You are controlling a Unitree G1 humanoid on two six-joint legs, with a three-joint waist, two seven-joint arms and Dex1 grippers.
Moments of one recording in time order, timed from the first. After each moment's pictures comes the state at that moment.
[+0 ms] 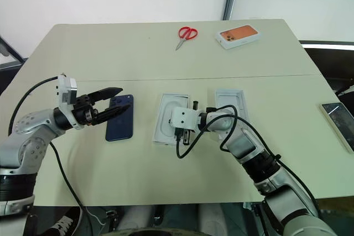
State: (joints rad) left arm -0.25 0.65 0.21 -0.16 -0.66 0.42 -1.02; right arm -0.52 -0.50 0.46 -0.01 -0.14 0.17 0.89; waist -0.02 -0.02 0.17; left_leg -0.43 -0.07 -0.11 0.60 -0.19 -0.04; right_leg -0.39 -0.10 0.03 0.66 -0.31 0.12
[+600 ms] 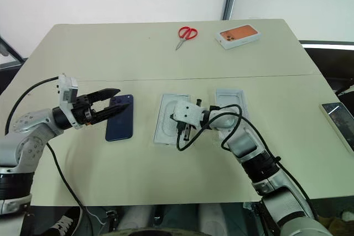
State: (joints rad) left arm -0.25 0.69 0.21 -0.13 -0.66 0.50 -0.97; right arm -0.51 -0.45 0.35 0.00 -0.07 0.23 0.87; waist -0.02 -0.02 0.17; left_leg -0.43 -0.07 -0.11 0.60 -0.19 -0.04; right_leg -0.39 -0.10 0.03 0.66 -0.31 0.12
